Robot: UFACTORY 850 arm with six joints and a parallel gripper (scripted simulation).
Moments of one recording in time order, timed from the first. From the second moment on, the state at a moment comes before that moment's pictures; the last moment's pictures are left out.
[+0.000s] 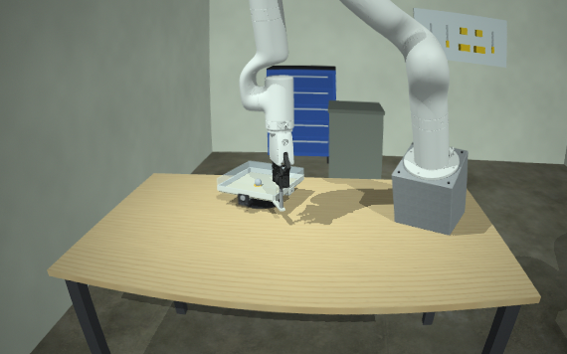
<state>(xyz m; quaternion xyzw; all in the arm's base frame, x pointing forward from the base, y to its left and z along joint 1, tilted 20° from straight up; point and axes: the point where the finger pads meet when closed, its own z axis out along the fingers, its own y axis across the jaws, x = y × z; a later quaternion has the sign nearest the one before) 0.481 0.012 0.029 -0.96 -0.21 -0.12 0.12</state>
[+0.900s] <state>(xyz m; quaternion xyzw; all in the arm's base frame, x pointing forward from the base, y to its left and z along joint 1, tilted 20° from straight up) 0.474 0.001 0.062 -0.96 -0.21 -0.12 0.12</state>
